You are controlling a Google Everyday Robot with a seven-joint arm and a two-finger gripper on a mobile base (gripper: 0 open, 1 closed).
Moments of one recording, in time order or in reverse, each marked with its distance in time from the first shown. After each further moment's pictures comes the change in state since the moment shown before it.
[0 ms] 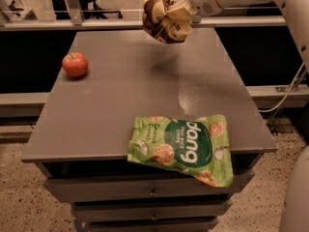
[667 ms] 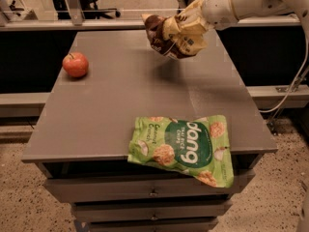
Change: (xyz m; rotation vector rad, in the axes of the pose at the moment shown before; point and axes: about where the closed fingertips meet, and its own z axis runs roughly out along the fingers) arm 0.026 0.037 -0.035 -0.125 -0.039 -0.116
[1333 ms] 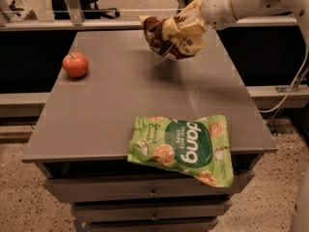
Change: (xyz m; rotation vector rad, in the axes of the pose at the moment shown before) arm 0.000 0.001 0.004 -0.023 -0.012 -0.014
